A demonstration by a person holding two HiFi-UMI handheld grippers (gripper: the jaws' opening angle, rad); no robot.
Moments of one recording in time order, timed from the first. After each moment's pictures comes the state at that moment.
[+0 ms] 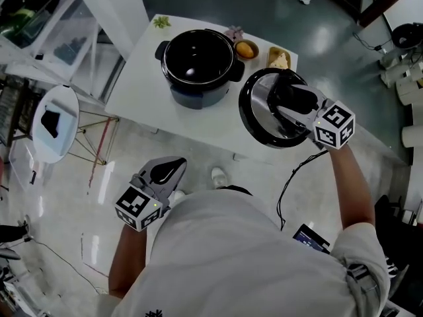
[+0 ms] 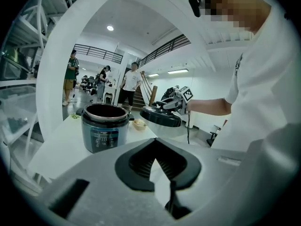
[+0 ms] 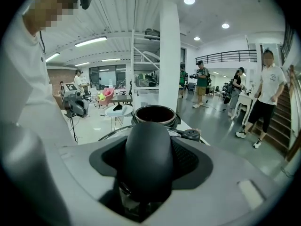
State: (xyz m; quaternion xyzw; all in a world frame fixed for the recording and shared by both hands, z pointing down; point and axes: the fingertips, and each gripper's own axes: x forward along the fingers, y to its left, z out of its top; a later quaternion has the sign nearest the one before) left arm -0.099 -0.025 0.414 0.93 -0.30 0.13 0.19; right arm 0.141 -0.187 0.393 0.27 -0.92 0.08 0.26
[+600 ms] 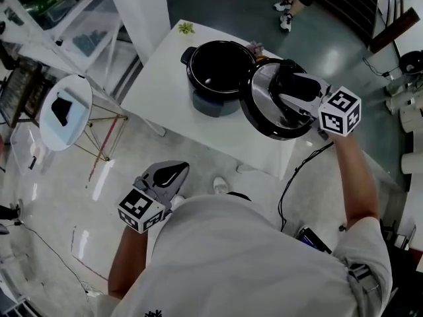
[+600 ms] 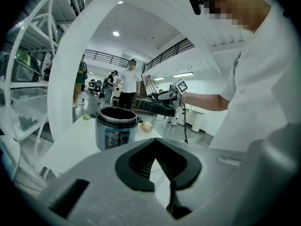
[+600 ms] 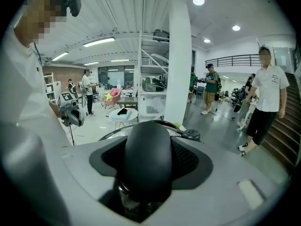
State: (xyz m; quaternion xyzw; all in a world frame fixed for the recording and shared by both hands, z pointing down) left arm -0.140 -0.016 0.402 0.91 -0.34 0.11 0.18; right arm 0.067 -0.234 0.334 0.23 -0.94 0.05 0.26
